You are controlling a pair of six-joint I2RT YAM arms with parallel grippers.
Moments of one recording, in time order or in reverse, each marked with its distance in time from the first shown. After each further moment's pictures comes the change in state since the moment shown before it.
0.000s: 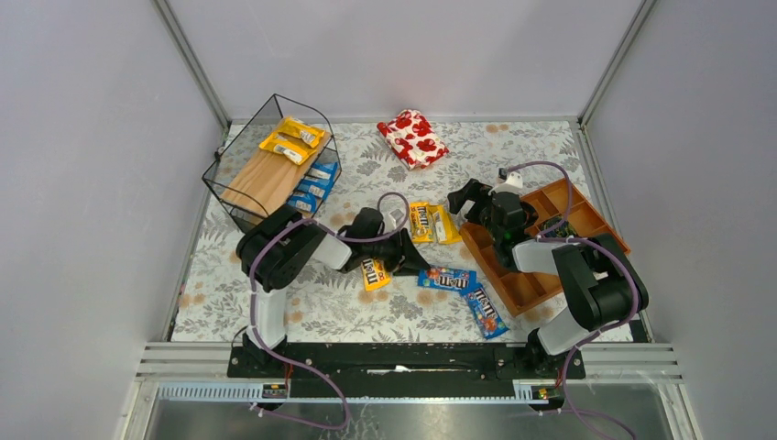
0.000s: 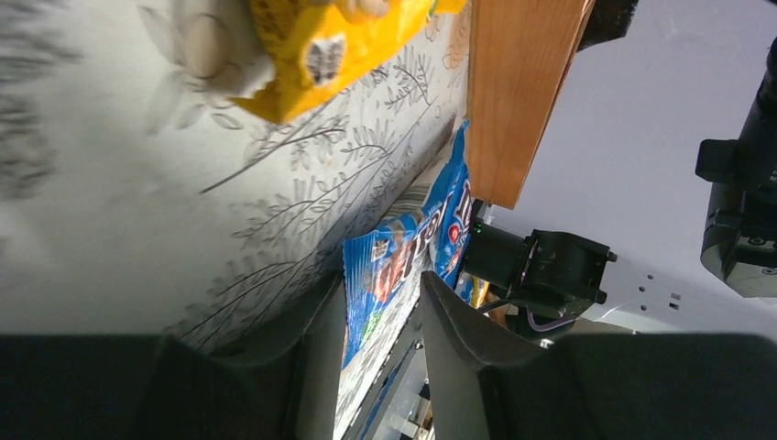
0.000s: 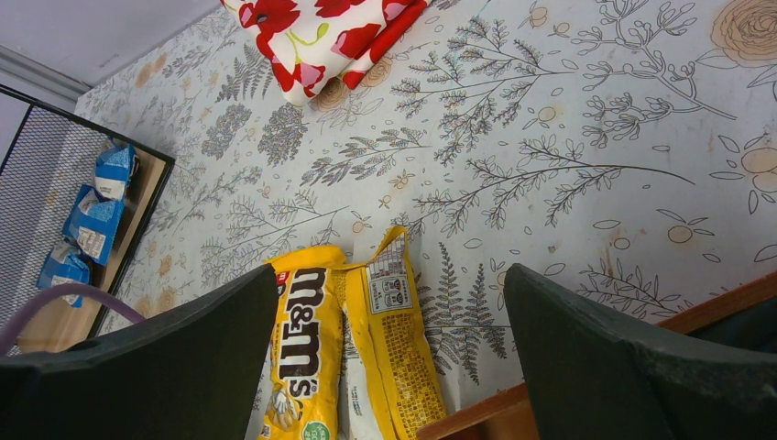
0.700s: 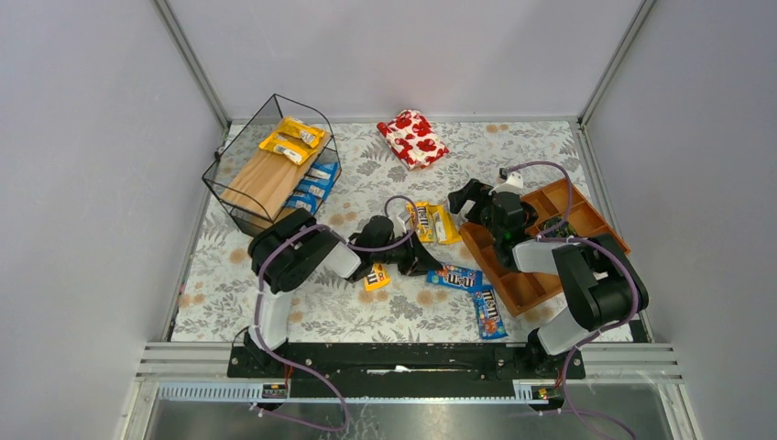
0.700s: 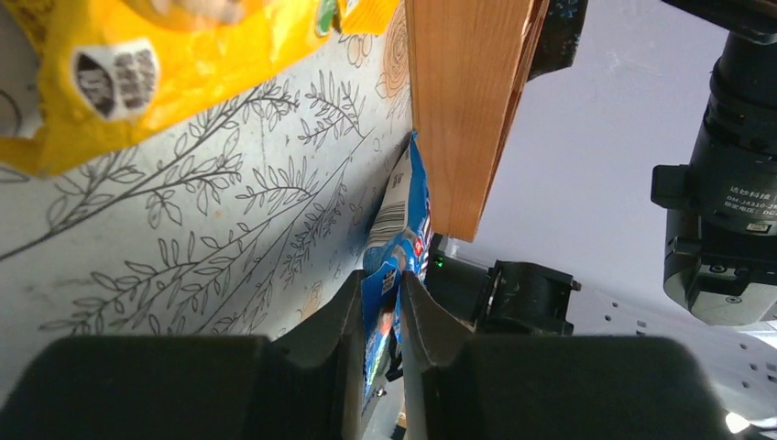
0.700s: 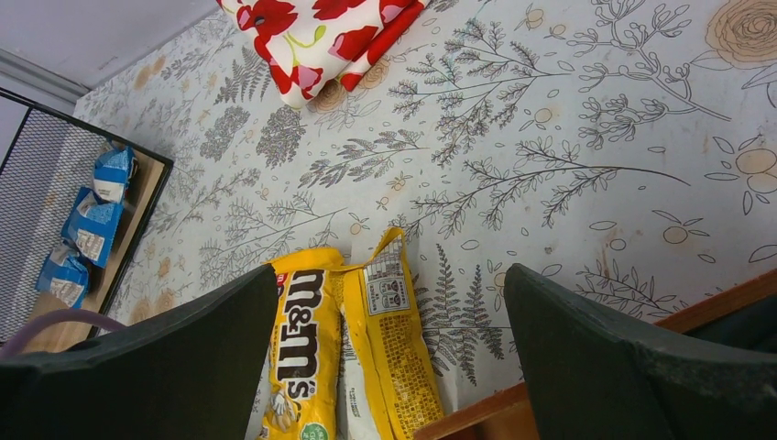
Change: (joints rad) left arm -0.115 0.082 -0.005 0.285 -0.129 -0.220; right arm -0.003 0.000 0.000 0.000 0.000 0.000
